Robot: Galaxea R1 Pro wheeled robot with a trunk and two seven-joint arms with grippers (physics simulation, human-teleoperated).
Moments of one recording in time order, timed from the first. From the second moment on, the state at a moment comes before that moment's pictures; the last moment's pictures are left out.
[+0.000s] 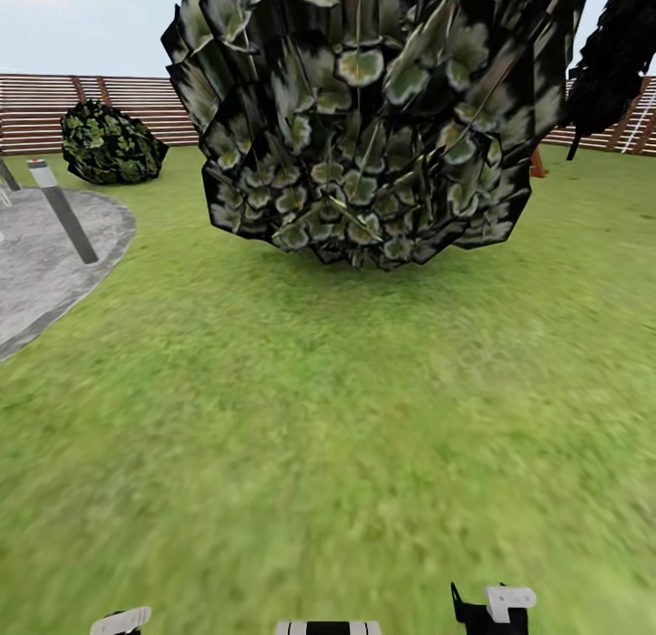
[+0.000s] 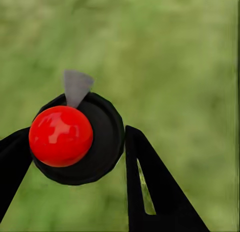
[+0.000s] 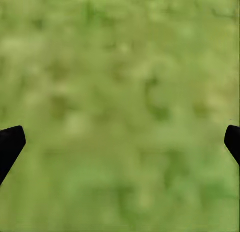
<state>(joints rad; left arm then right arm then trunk) -0.27 0.12 0.60 -0.29 -0.30 -0.45 -0.08 -0.41 -0.09 -0.13 -0.03 0.14 -0.66 -0.04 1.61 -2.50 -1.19</state>
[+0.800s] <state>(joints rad) -0.27 0.12 0.60 -0.29 -0.31 -0.45 -0.08 -0.41 -0.09 -0.13 -0.03 0.14 -0.66 -0.04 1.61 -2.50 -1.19</state>
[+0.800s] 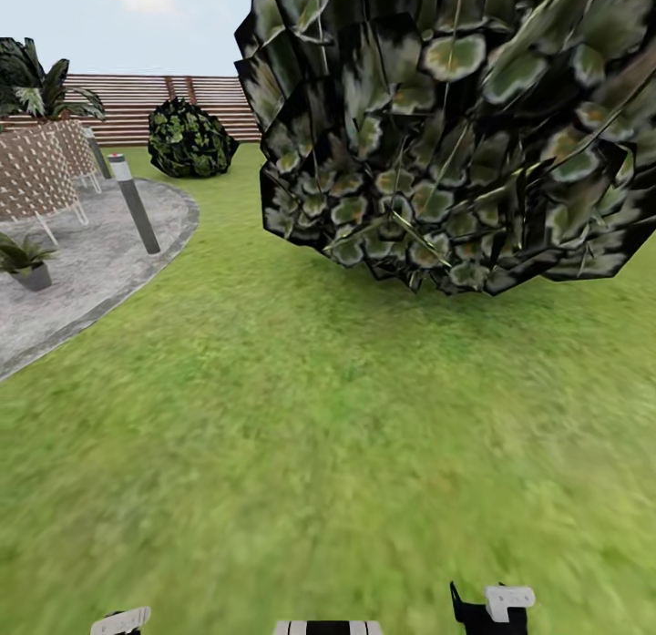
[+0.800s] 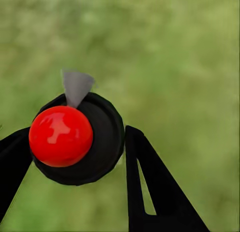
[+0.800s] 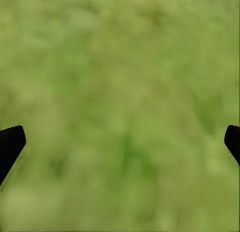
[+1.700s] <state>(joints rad) -0.27 0.12 0.60 -0.29 -0.31 -0.44 -0.08 -0.41 -0.09 -0.13 -0.03 0.14 -0.66 -0.04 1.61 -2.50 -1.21</state>
